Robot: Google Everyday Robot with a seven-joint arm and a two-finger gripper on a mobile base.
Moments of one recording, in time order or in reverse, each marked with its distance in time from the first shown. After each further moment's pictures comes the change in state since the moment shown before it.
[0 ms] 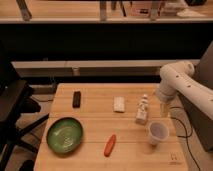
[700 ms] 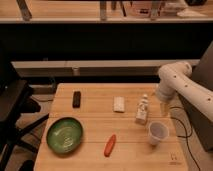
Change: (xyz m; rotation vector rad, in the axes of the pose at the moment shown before) arm 0.008 -0.005 0.014 -0.012 0.014 -0.085
